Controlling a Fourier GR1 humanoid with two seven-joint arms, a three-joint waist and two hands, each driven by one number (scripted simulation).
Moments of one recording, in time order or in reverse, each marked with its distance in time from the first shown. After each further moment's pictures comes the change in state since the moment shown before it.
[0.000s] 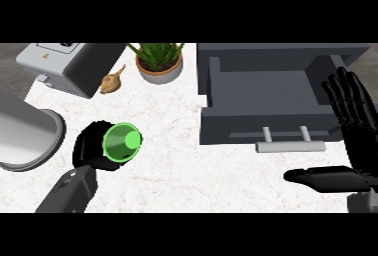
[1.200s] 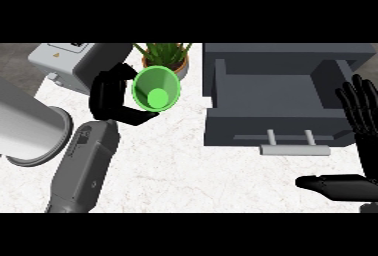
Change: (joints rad) left arm -0.115 -0.123 -0.149 -0.588 0.039 0.169 0.279; right arm 0.058 -0.015 -0.042 -0.033 -0.016 0.011 0.005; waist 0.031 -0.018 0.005
